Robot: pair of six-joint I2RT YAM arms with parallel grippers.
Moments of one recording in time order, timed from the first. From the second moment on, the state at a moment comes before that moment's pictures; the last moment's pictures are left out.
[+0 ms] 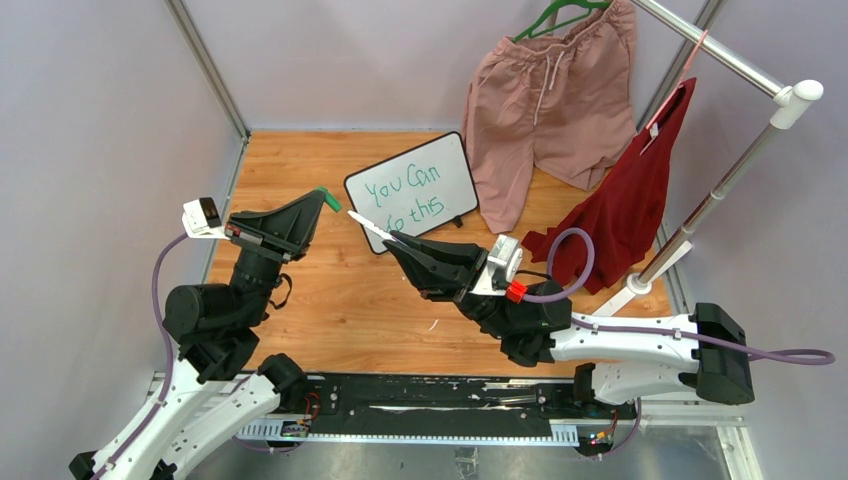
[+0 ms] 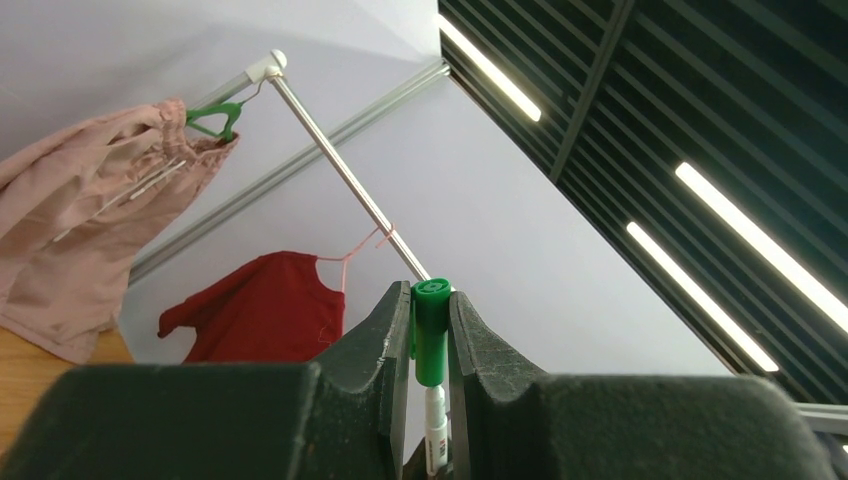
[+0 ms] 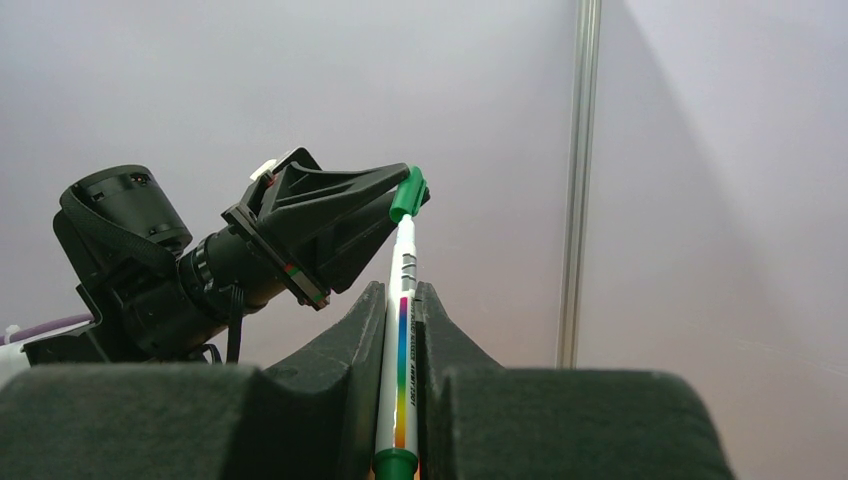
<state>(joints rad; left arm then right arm) -0.68 0.47 0.75 0.34 -0.18 -1.12 1.36 1.19 0.82 1.13 0.18 -0.20</state>
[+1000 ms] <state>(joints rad) -0.68 0.47 0.74 0.34 -0.18 -1.13 1.36 1.20 0.84 1.13 0.17 -0.20</state>
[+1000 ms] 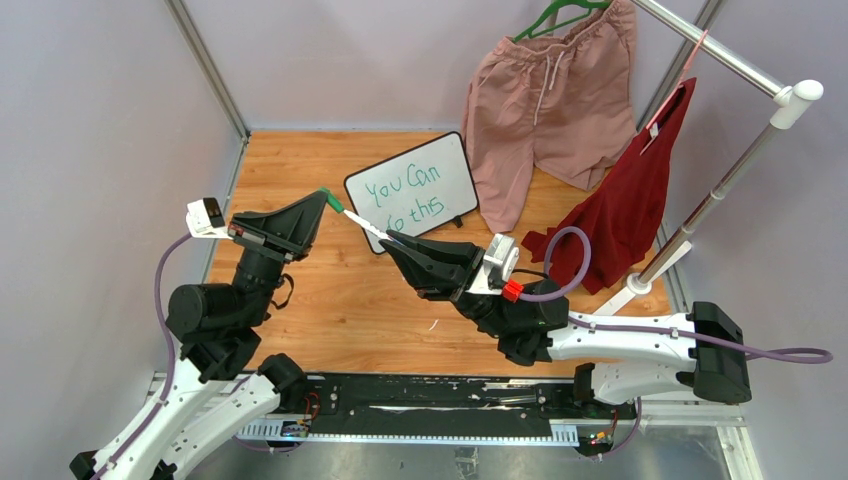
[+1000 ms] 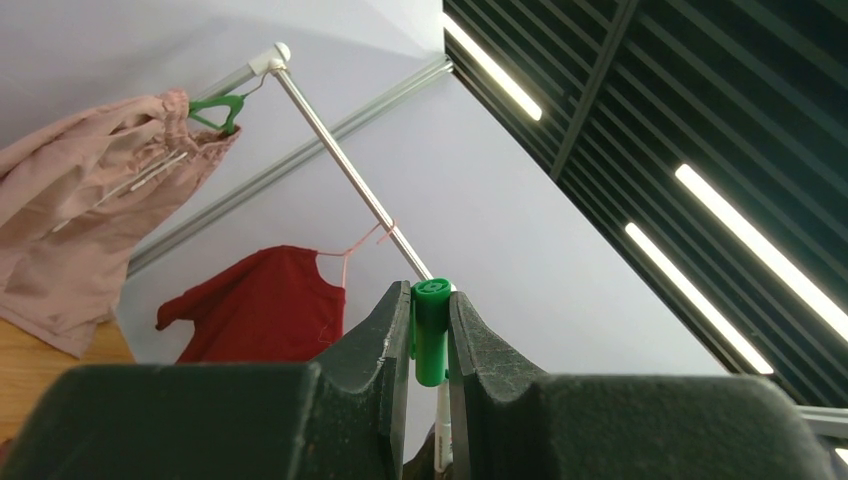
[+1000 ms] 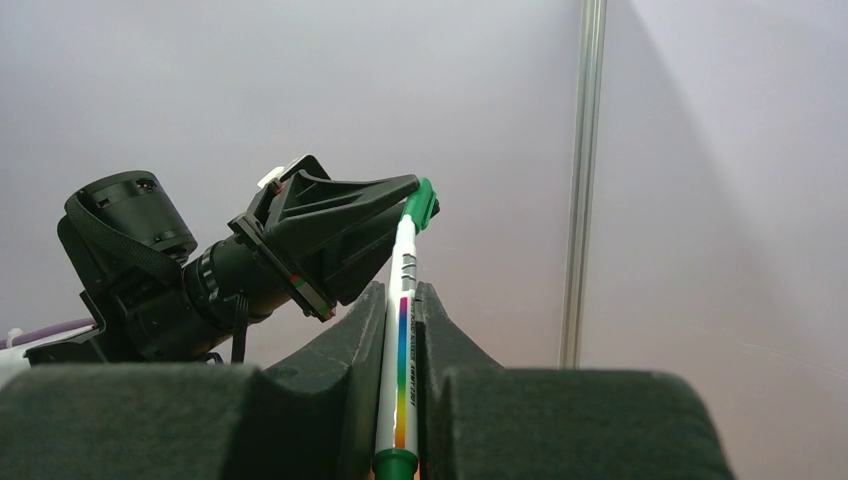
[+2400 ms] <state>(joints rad) -0.68 0.46 0.74 0.34 -0.18 -1.13 1.36 1.20 0.84 1.12 0.17 -0.18</state>
